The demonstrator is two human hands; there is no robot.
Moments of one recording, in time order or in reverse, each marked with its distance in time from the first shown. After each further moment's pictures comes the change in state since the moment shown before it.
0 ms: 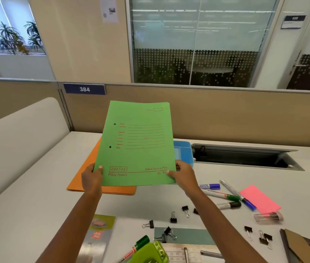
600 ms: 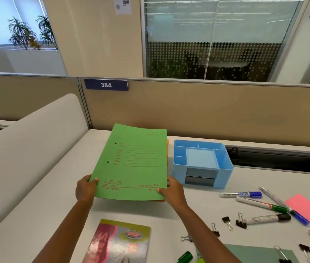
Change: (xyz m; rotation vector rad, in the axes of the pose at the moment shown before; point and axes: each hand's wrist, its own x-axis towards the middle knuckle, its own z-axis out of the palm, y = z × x) left_hand 0.106 -0.056 -0.082 0.309 -0.002 -0.017; right_hand 0.018 0.005 0.152 -0.028 -0.103 0.111
